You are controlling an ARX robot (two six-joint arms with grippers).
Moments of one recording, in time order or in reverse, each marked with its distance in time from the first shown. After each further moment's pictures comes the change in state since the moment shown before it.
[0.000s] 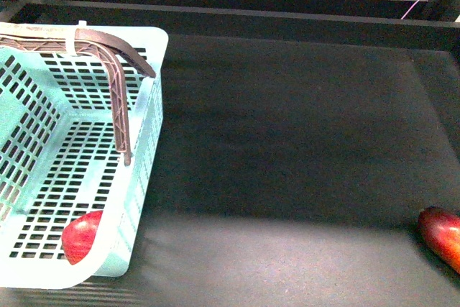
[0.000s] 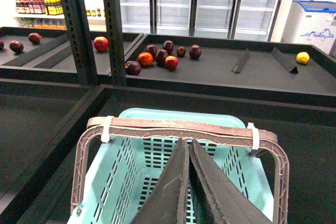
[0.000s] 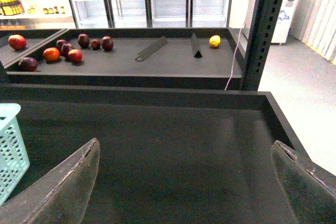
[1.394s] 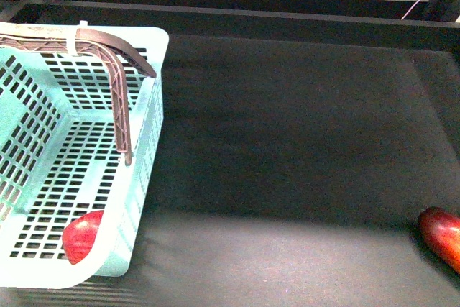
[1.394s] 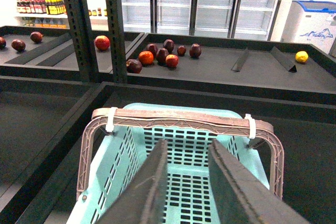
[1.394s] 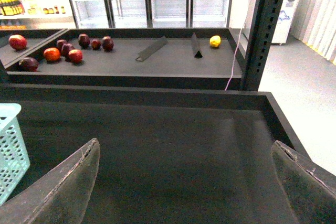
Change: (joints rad) left arm 0.000 -0.290 0.000 -0.294 0.000 0.000; right arm 0.000 0.000 0.000 0.000 0.000 0.000
